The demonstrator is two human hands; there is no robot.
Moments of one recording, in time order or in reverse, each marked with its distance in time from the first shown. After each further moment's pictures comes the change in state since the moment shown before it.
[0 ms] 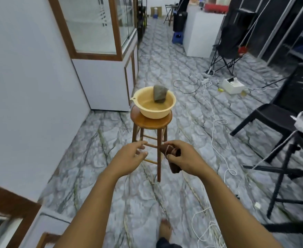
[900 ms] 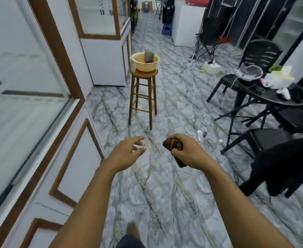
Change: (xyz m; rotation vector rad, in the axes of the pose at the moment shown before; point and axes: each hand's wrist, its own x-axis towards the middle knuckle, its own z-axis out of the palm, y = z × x) left_hand -0.610 0.052 0.146 -0.031 -0.046 0.017; right_hand -0.629 -0.065 0.136 -0.101 0.049 0.058
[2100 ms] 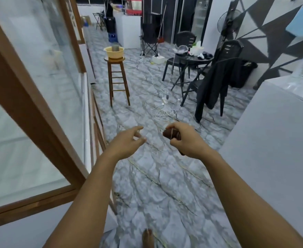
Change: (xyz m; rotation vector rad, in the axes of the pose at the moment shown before) left_hand -0.727 -0.118 -0.041 0.134 -0.184 0.236; right_hand -0.682 -0.292 0.350 -0.110 0.376 0.150
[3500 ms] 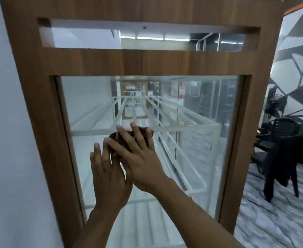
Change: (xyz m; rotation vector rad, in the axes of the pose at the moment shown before) left_hand -0.246 -0.299 -0.364 0.669 1.267 0.216; right_hand 0.034 -0.582 0.260 -0.313 0.785 -1.004
